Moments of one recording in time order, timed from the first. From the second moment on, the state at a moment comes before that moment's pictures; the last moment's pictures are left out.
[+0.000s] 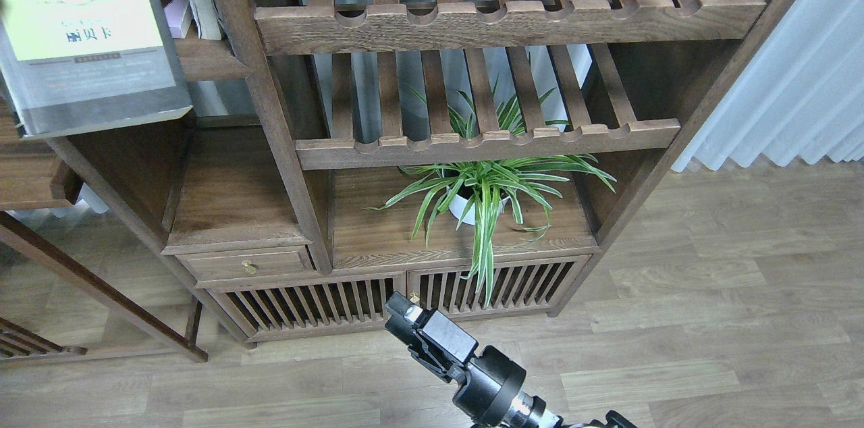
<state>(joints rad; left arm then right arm) -0.30 0.74 -1.39 -1.32 -0.19 -0.49 -0.06 -0.15 0.01 0.85 1.31 0.08 0.58 -0.23</state>
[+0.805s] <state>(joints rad) -0.89 0.68 -1.32 -0.94 0.30 -0.49 0.01 -0.14 0.02 0.86 1.31 0.08 0.58 -0.23</state>
